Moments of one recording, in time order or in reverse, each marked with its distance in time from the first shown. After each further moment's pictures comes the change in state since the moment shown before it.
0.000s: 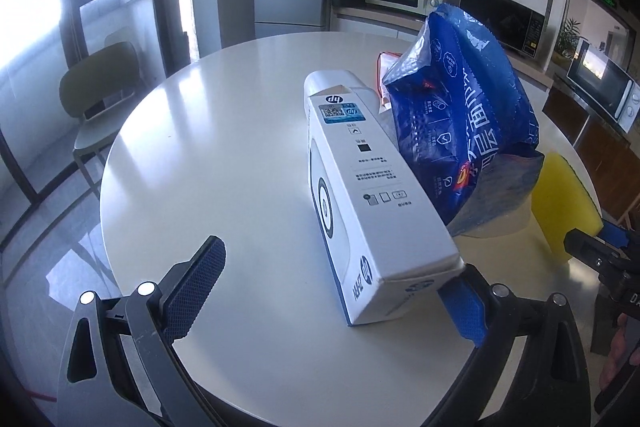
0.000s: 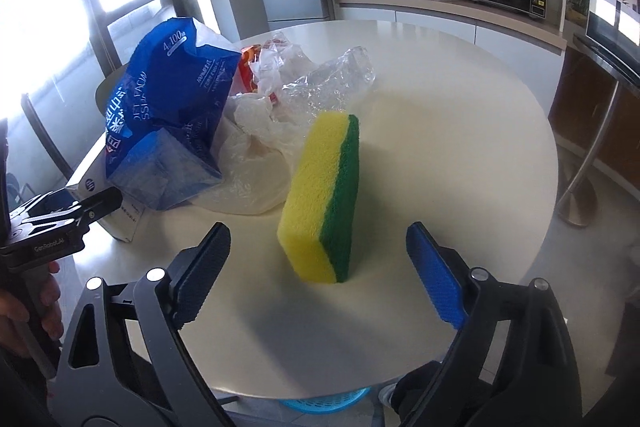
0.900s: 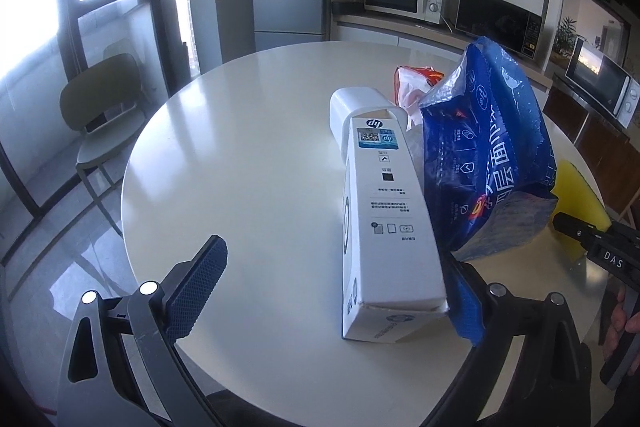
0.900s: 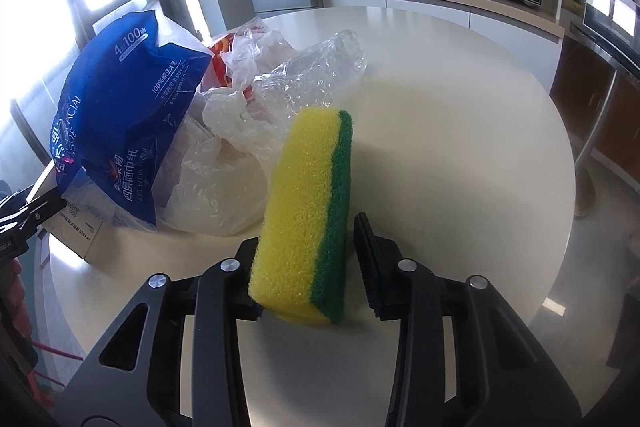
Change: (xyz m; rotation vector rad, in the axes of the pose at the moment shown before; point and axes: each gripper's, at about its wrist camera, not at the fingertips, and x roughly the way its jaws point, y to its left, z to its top) left arm 0.000 0.019 0.012 0.044 -0.022 -0.004; right arm 0.029 -0.006 0.009 0.018 0.030 -0.025
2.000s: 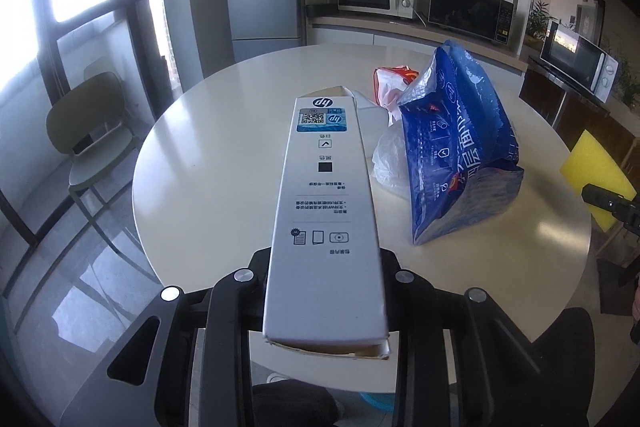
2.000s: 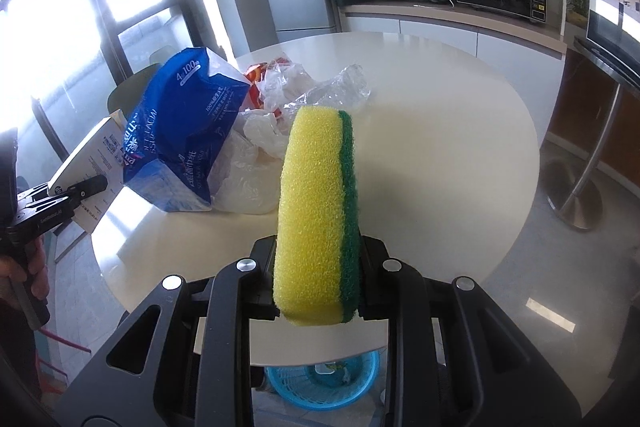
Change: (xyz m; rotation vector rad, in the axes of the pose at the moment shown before) left arm -0.040 0.017 -0.011 0.085 -0.007 -0.061; right arm -0.081 -0.014 -0.011 -0.023 -0.065 0.095
